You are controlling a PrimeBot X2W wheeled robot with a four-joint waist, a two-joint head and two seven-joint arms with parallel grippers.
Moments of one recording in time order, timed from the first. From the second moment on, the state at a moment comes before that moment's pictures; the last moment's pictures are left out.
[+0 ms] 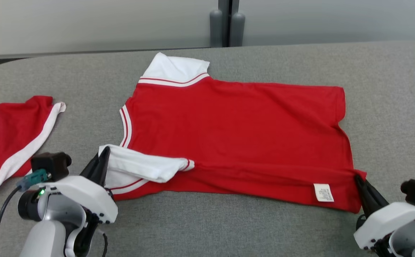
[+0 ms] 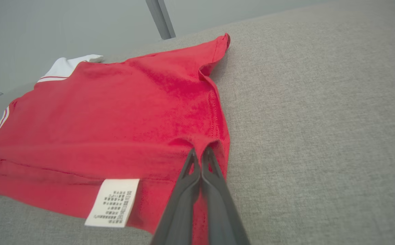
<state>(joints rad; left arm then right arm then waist) -0.15 0.15 -0.05 0.12 -0.42 -0.07 0.23 -0.01 -0.15 -0.01 0.11 0.40 0.13 0.23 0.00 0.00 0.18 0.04</state>
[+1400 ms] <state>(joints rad) 0.06 0.11 -0.06 0.11 -0.26 0.04 -0.26 0.07 -0.15 0.08 0.04 0.23 0.13 -0.16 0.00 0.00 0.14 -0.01</state>
